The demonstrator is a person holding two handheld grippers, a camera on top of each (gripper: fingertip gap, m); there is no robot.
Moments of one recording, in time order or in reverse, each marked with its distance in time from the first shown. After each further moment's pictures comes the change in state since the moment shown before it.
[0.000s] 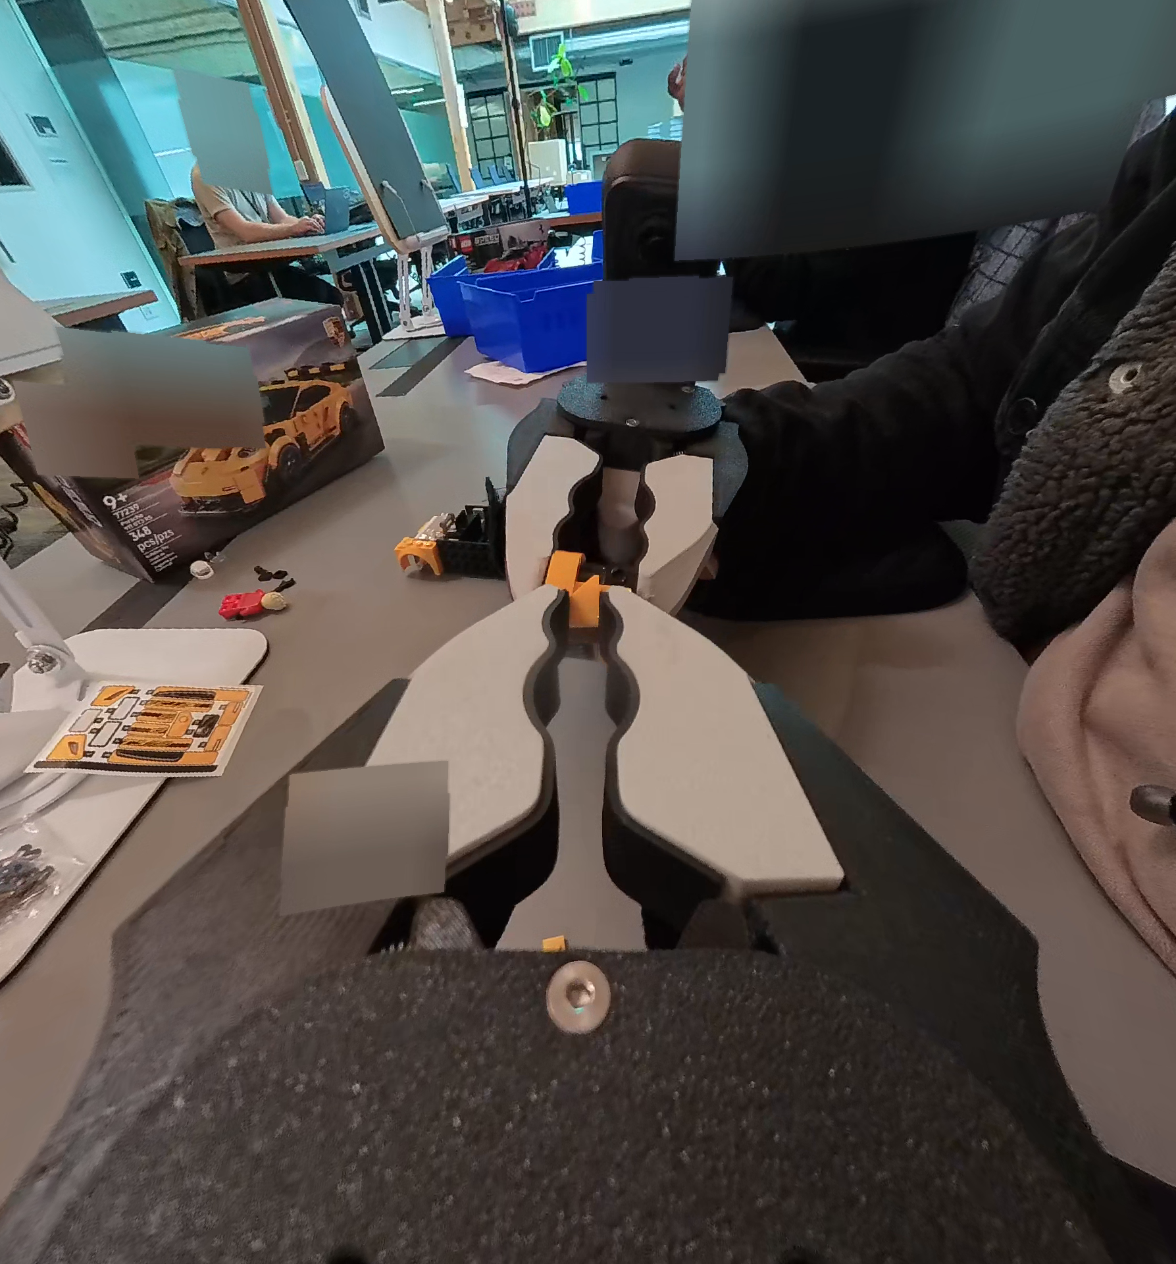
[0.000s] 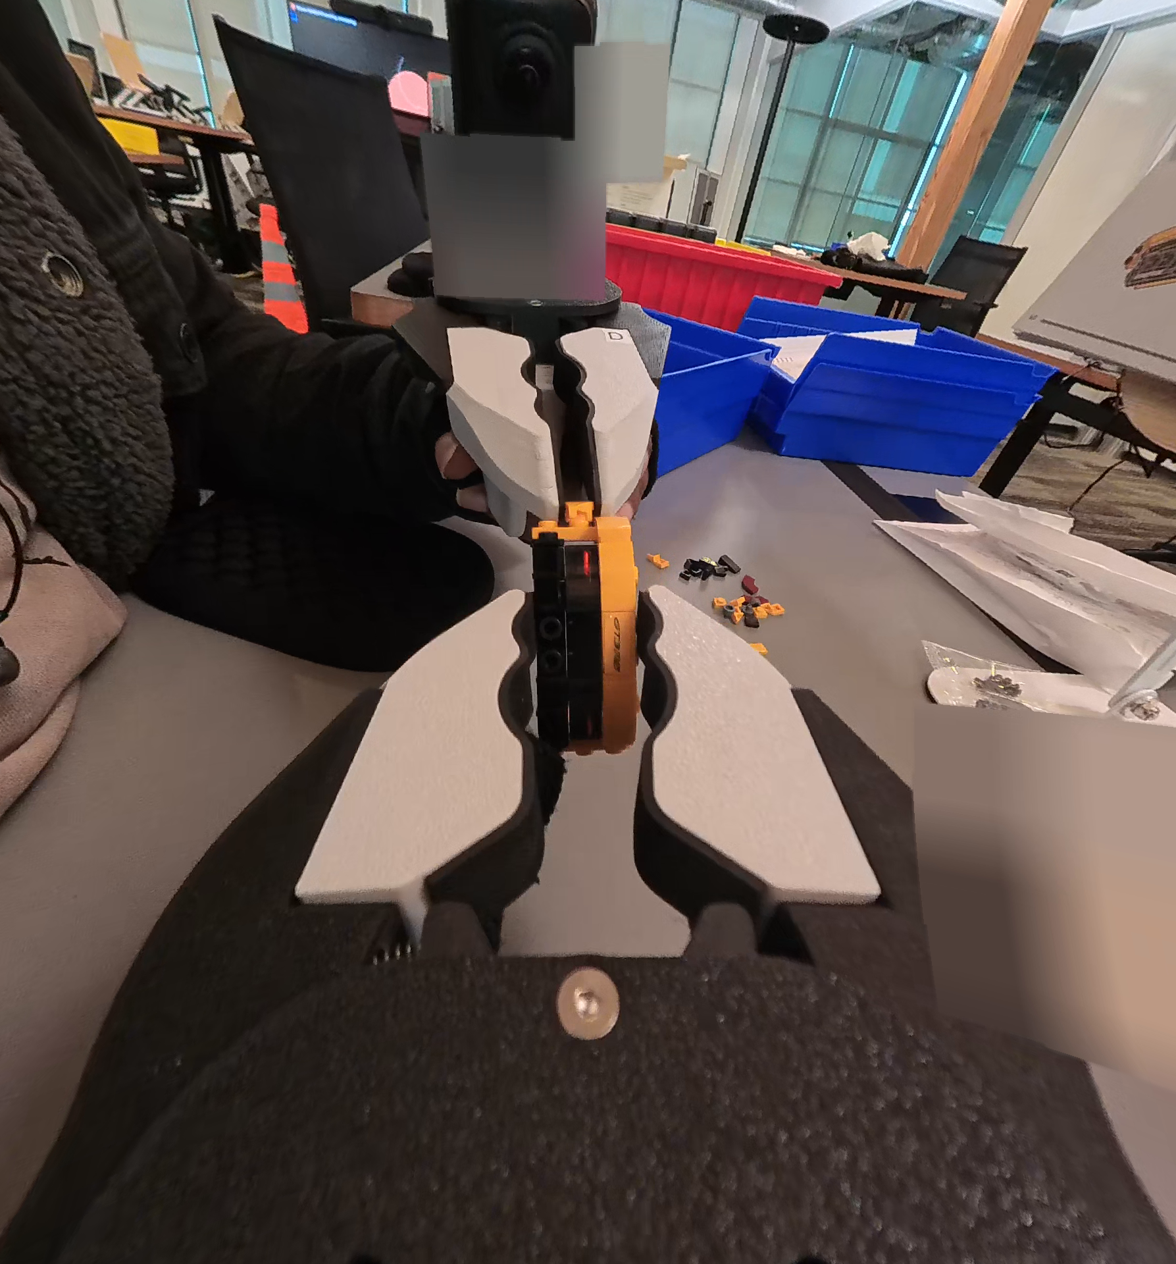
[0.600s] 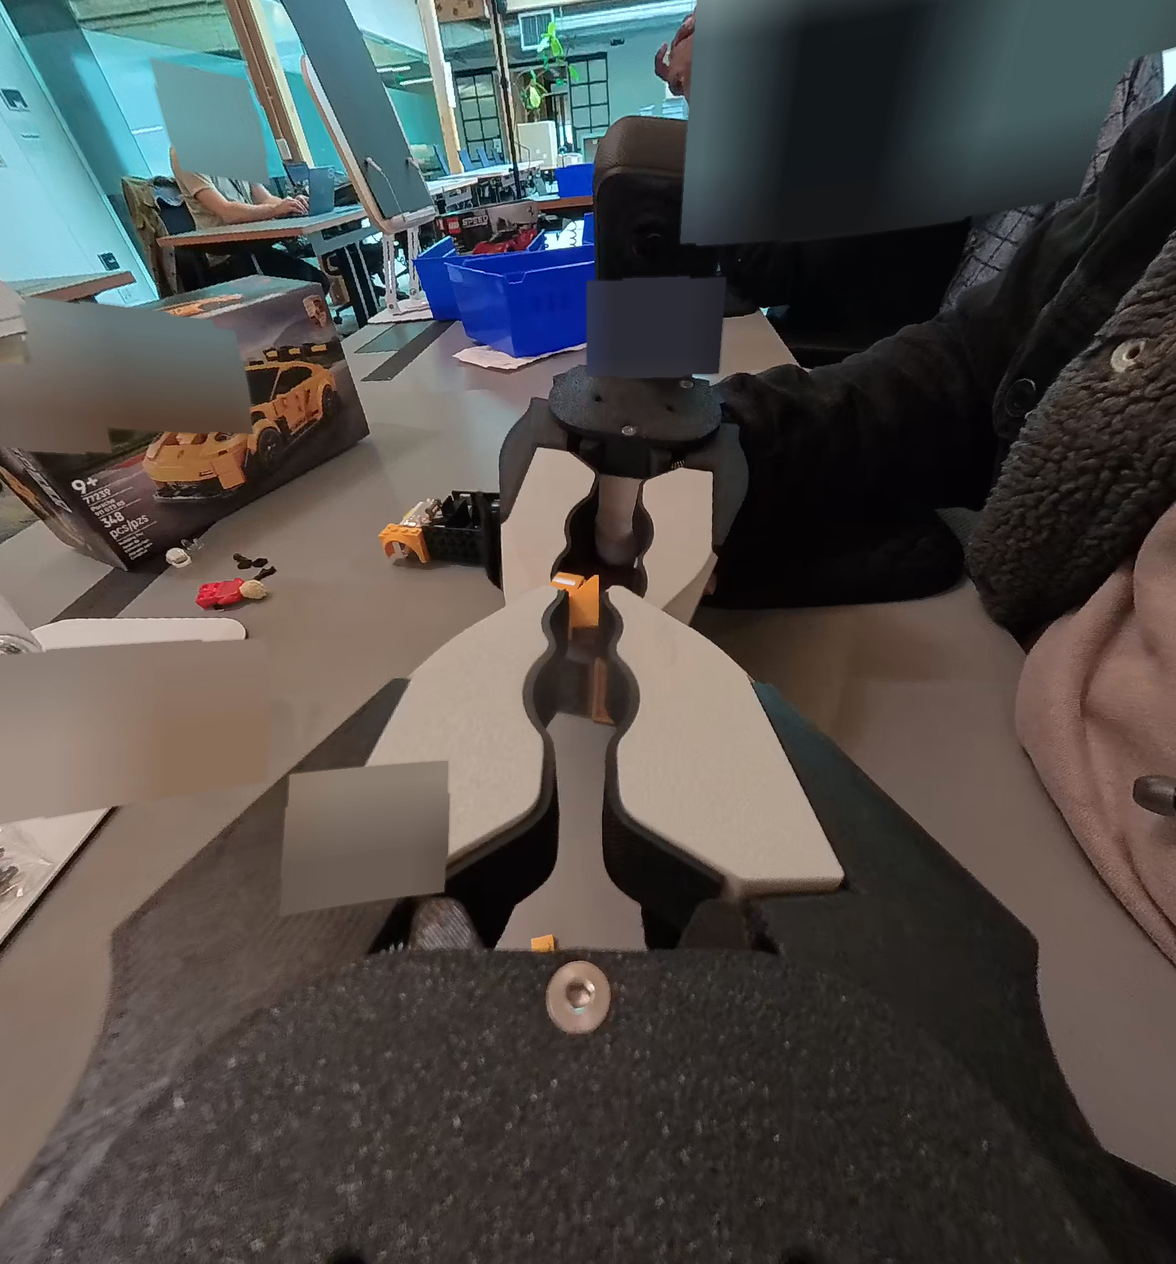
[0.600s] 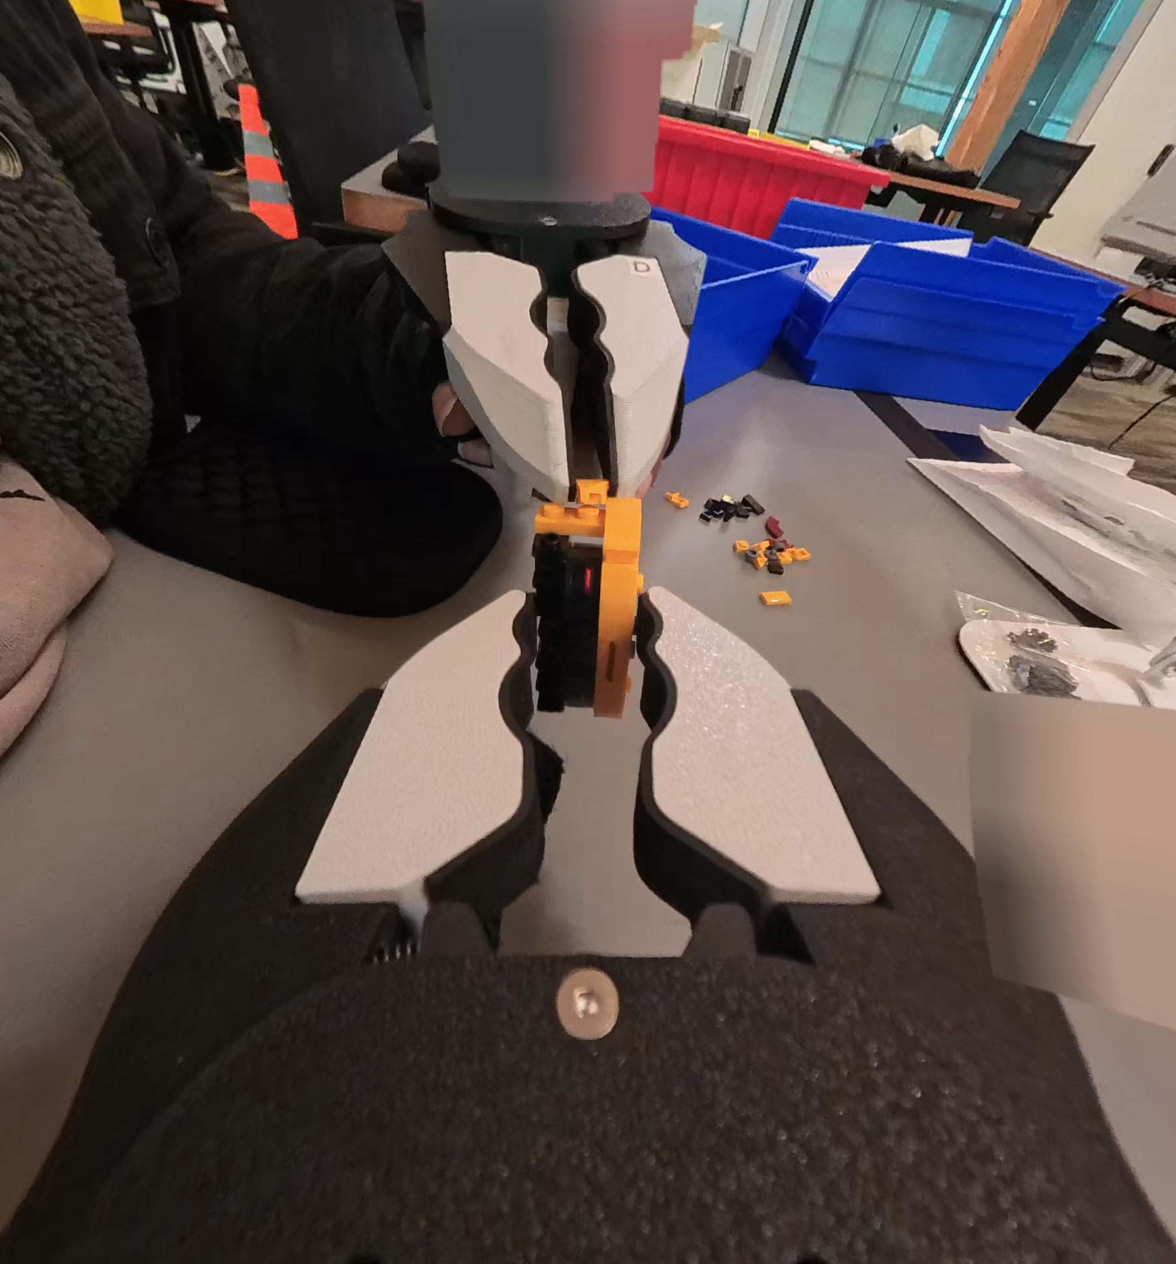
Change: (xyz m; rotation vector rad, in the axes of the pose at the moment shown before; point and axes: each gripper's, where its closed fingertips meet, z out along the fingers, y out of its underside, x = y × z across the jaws) left arm 0.003 0.008 0.006 -0.017 0.015 -0.008; right arm -0.006 0.020 0.006 -0.118 -0.019 -0.007
